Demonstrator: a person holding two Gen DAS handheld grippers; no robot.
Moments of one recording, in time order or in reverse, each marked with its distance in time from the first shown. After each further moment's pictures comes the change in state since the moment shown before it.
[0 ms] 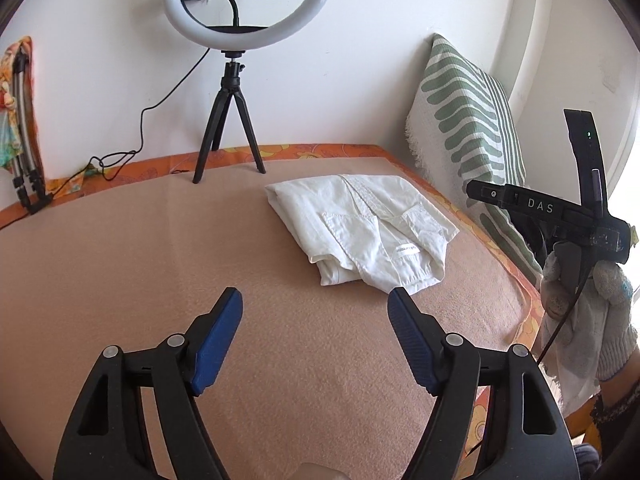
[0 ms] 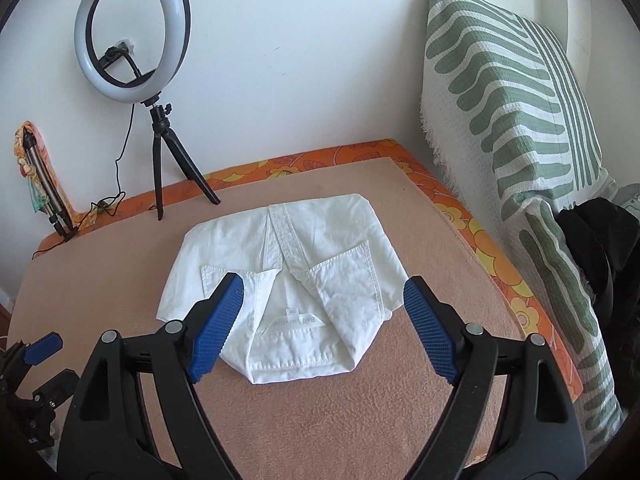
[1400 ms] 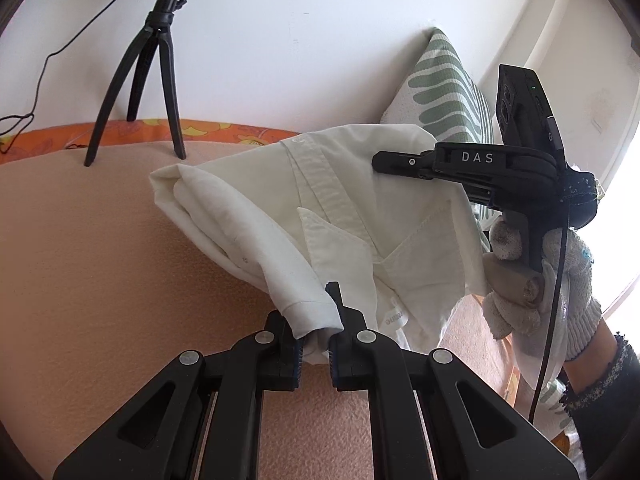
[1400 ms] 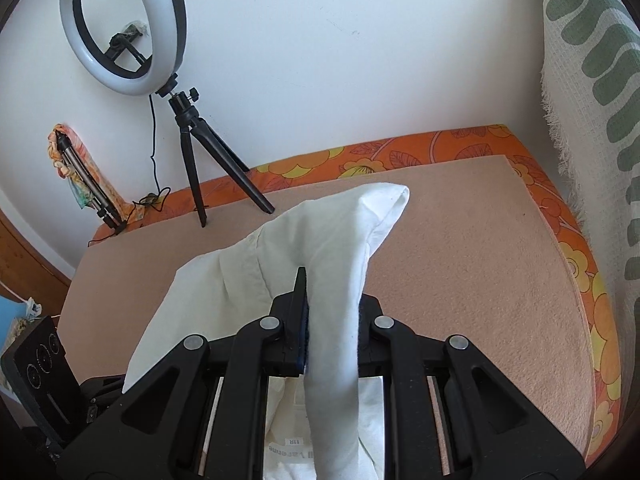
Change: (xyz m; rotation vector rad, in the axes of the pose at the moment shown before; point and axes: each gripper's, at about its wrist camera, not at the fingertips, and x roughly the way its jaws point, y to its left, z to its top) left arm 0.142 -0.008 0.032 -0.108 0.032 -0.231; right arm 0.143 -0.010 0.077 -0.056 0.161 0.352
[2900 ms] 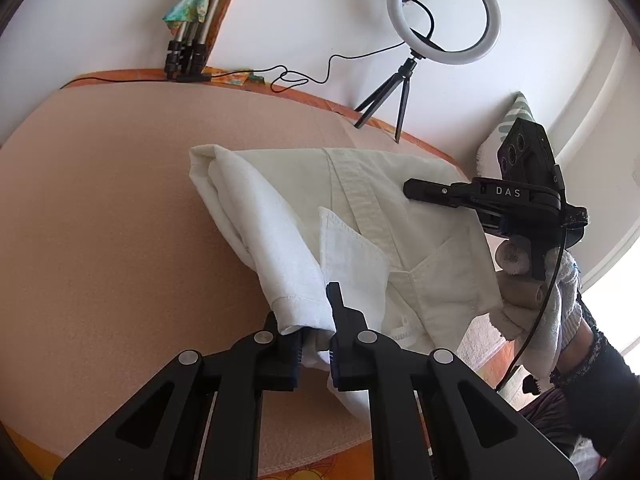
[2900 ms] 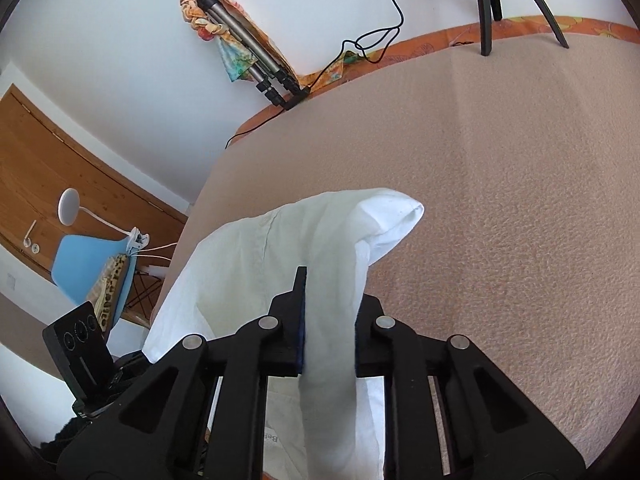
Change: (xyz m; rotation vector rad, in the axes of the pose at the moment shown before) left arm -0.289 0.146 -0.146 -0.212 -0.038 0.254; right arm 0.051 0.286 -0.157 -0.037 0.228 0.458
